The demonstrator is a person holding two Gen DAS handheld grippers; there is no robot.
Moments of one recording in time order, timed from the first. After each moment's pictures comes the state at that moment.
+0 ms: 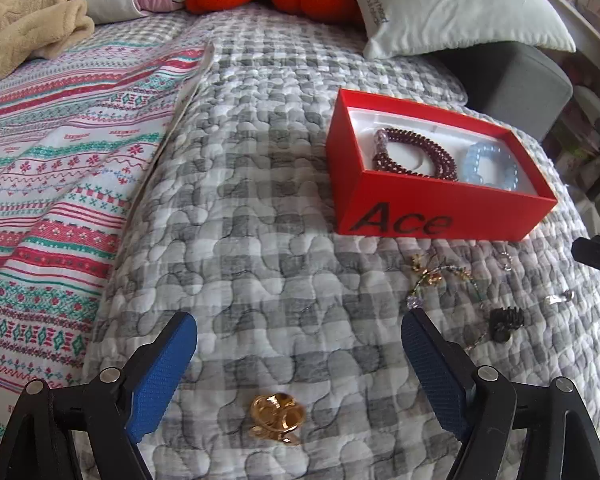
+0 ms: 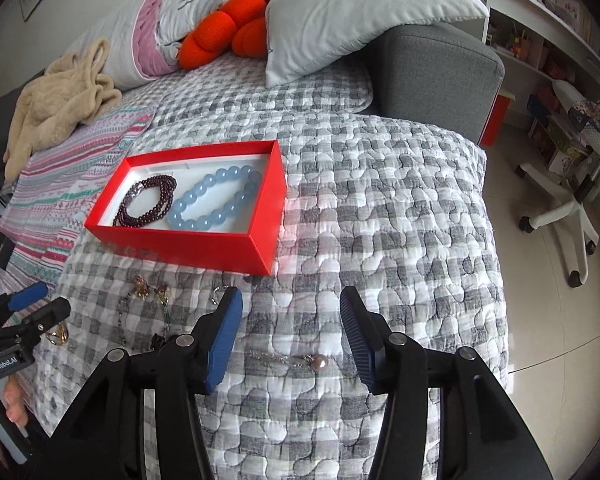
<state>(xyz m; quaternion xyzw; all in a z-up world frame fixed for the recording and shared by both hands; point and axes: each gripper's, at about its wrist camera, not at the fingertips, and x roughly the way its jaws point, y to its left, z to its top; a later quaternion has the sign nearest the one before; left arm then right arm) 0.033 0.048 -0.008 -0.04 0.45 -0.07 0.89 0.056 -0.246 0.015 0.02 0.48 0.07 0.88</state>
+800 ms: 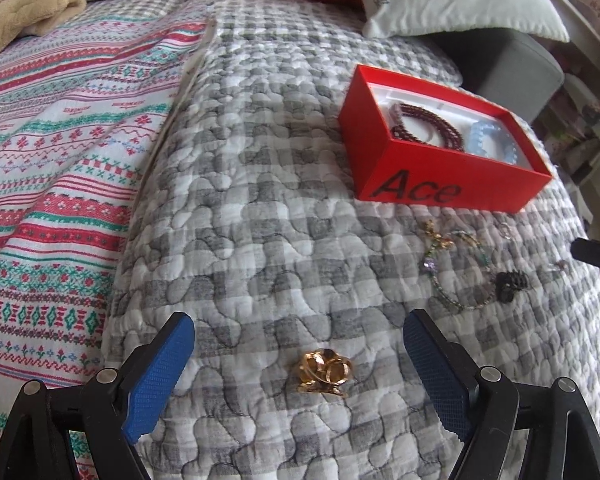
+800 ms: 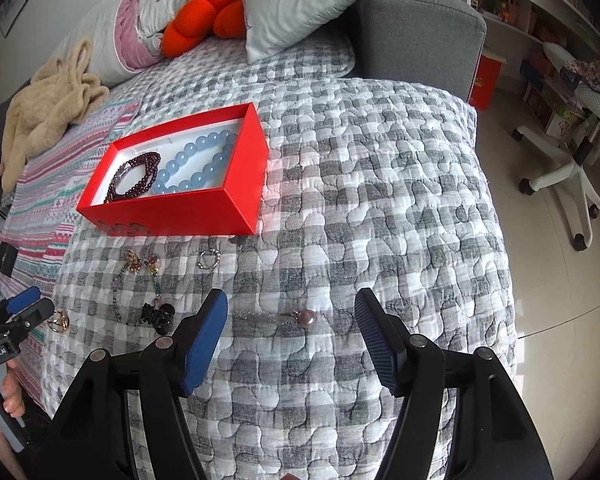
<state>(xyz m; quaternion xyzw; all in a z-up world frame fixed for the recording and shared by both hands) 0.028 0.073 -0.011 -0.05 0.48 -0.12 0.87 0.046 -0.260 0.004 0.06 0.51 0.06 0.85</state>
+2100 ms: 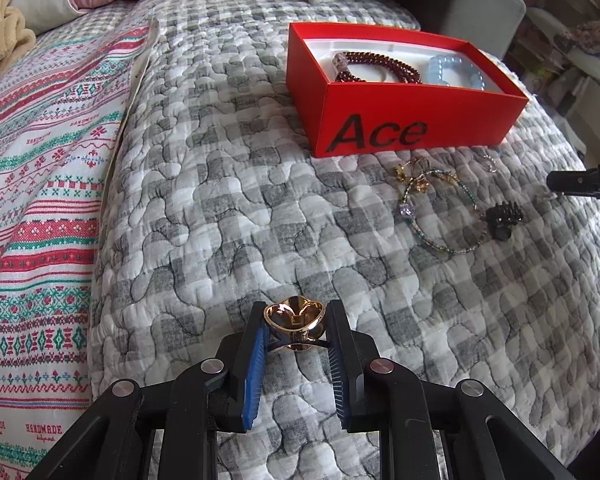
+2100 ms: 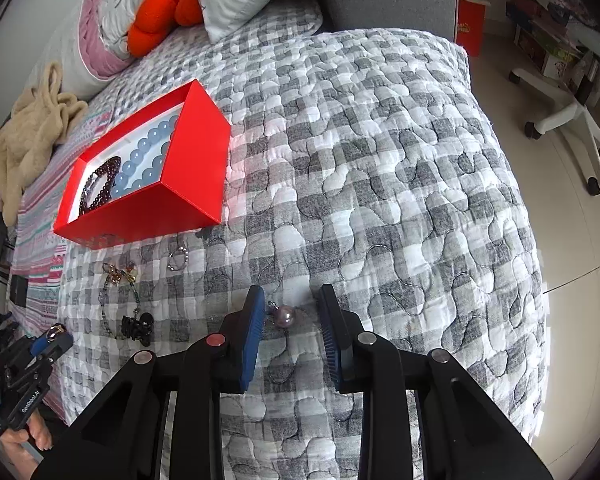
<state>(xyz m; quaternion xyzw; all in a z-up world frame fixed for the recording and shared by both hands) 0.021 0.048 -0.023 0.04 0.49 -0.15 0.86 0.062 -0.281 -0.027 0.14 0.56 0.05 0.82</state>
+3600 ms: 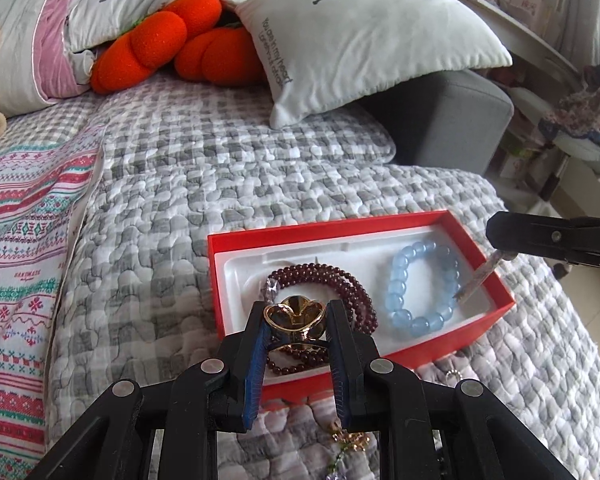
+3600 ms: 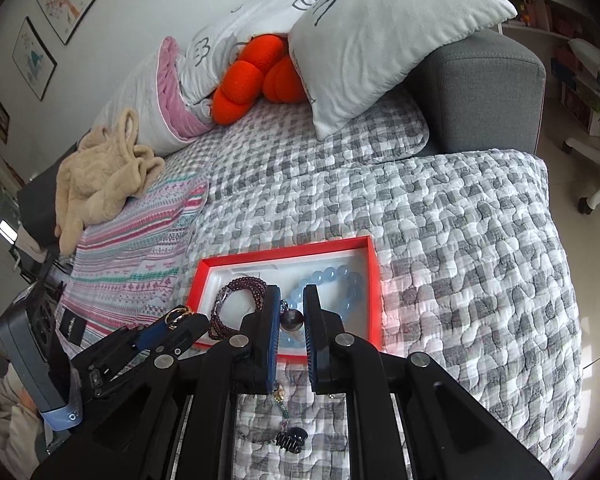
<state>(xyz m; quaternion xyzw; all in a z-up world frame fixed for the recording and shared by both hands) 0.112 -0.015 0.017 0.00 0.38 -0.18 0.91 0.117 -0.218 0.054 0.17 0.43 0.13 0.88</state>
